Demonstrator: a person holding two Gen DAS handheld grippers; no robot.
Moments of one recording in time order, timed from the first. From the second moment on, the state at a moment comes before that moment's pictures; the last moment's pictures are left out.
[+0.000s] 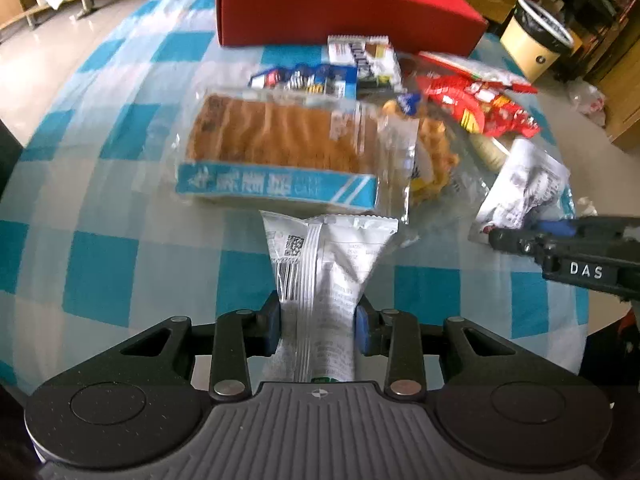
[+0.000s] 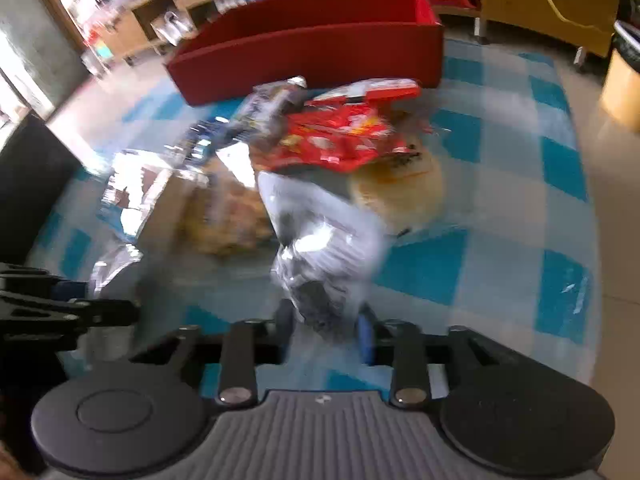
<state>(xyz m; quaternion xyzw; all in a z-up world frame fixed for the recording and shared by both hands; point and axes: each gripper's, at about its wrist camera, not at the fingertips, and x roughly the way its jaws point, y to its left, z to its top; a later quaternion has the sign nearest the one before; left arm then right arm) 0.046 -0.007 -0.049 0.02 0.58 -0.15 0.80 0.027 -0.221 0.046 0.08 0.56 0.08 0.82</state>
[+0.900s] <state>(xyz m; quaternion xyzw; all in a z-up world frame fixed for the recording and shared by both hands) 0.028 -0.031 -0.064 0.12 0.57 -0.12 0.80 0.008 -0.192 0.041 0.00 0.53 0.05 0.85</state>
